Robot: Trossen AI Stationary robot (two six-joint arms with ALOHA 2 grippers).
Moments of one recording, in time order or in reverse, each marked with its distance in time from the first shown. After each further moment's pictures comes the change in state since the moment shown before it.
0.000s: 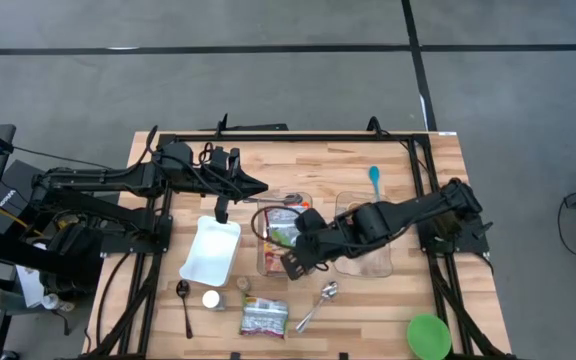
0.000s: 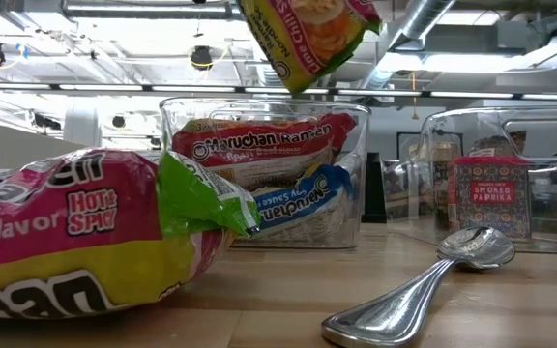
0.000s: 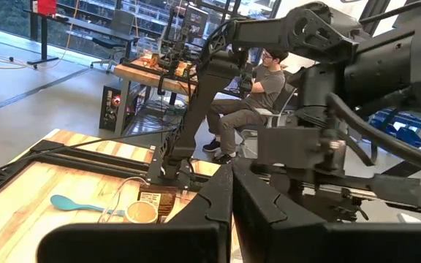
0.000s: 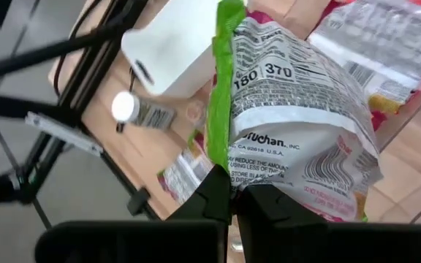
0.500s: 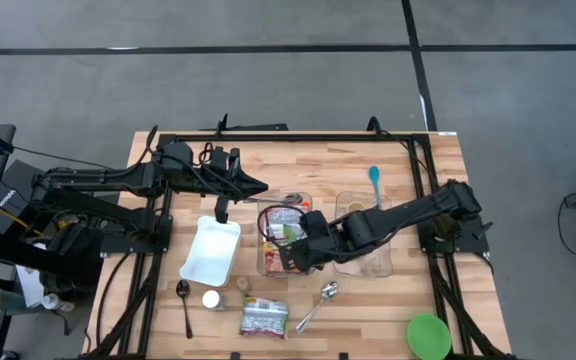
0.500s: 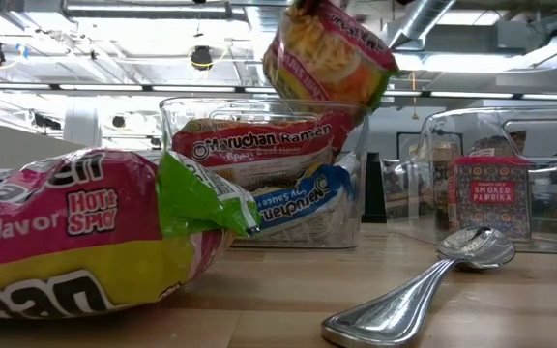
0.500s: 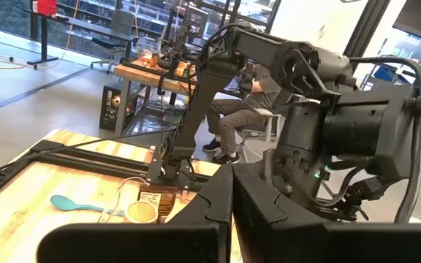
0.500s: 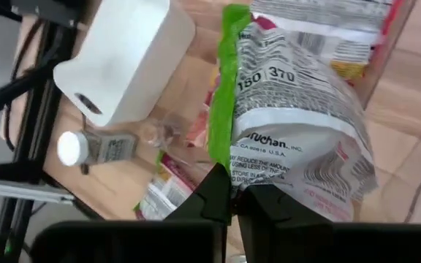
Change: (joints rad) left arm 0.000 0.000 0.000 0.000 0.000 0.000; right arm -0.013 0.001 -0.166 0.052 0.041 0.265
